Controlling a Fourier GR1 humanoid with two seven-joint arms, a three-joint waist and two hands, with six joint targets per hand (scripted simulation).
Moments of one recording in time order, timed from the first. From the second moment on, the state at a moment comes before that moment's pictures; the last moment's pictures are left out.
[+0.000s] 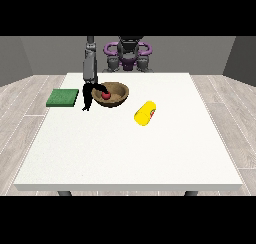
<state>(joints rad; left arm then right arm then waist) -1.08 0.77 0.38 -1.02 0.40 -0.27 -0.05 -0.58 -0.10 -0.29 -0.83 -0.22 -0.01 -0.41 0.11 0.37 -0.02</state>
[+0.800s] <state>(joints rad) -1.05 0.83 0.43 -0.90 0.42 -0.33 -0.07 -0.56 -0.16 -0.16 -0.87 0.00 -0.24 -0.15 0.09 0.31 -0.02</state>
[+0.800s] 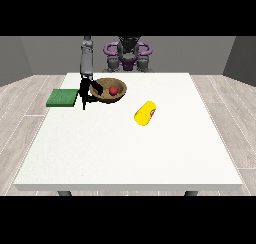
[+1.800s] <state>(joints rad) -0.92 0.94 0.50 -0.76 0.40 -0.38 -0.22 -0.66 -0.44 -0.17 -0.88 0.03 -0.05 0.10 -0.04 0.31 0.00</state>
